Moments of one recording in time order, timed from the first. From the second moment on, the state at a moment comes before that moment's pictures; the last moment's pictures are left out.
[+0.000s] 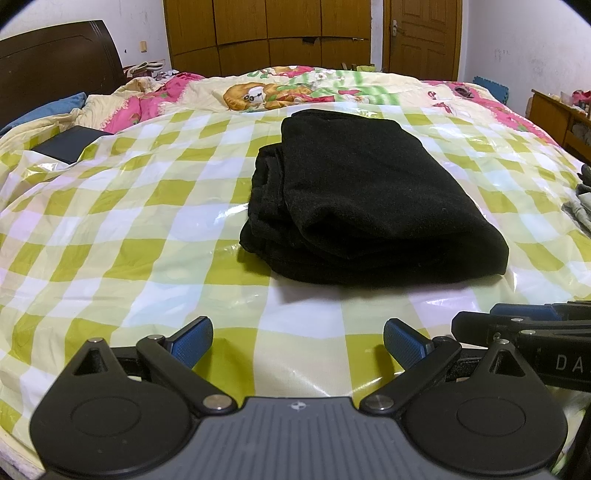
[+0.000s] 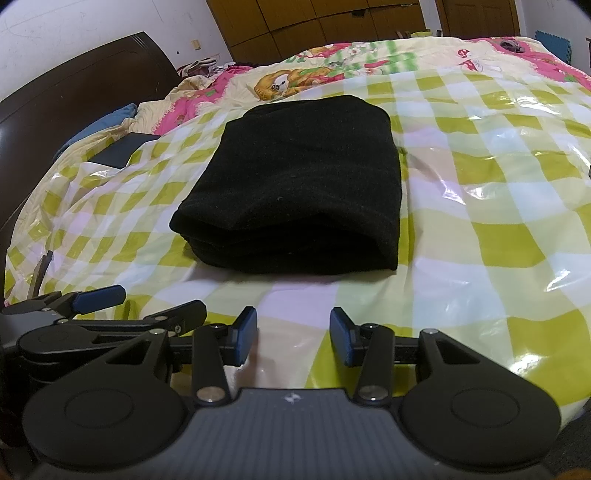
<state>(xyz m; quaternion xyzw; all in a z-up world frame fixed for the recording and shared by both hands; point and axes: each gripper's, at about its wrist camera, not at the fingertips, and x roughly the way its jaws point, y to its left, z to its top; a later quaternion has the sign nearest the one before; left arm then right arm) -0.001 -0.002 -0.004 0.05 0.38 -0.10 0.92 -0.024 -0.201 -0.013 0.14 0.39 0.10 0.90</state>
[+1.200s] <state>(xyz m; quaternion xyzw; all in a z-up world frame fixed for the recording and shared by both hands) 0.000 -0.001 -0.006 0.05 0.38 -0.10 0.92 -0.025 -0.201 -0.013 0.14 0.39 0.10 0.91</state>
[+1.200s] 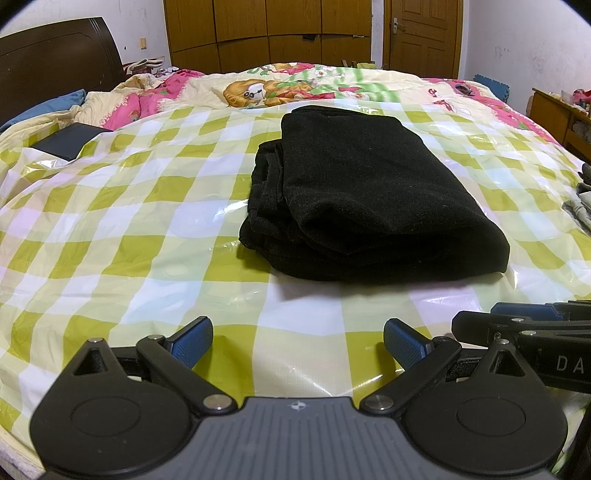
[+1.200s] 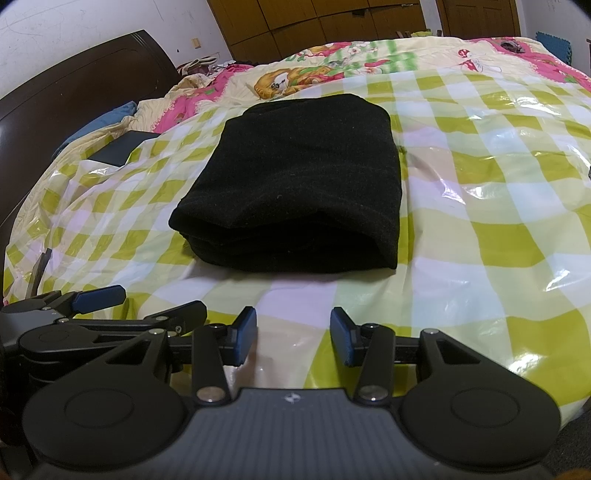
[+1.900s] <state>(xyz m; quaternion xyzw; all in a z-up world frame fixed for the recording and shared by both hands) 0.000 -0.001 -0.007 0.05 0.38 -0.10 0.92 -0.025 -0.203 -0.015 0.13 0.39 0.10 0.90</state>
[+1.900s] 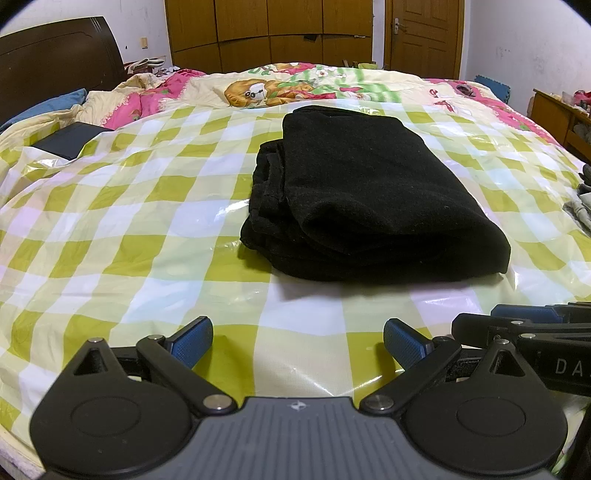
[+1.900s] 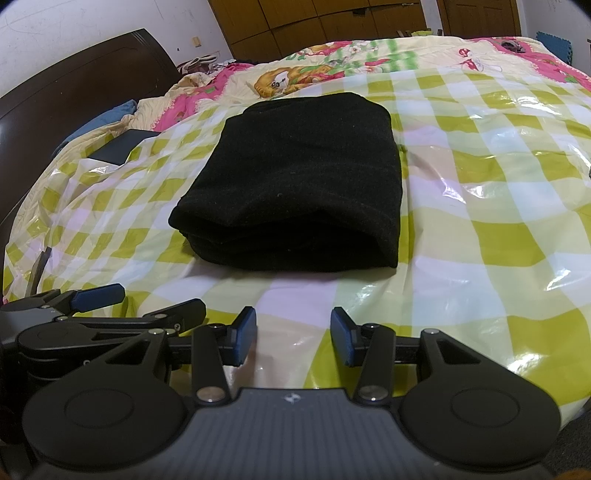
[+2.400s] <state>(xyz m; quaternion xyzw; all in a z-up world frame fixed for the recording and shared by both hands) 0.001 -0.002 -0.005 0.06 0.39 -0.09 0.91 -0.025 -0.203 -0.015 0.13 0.39 0.10 0.90</state>
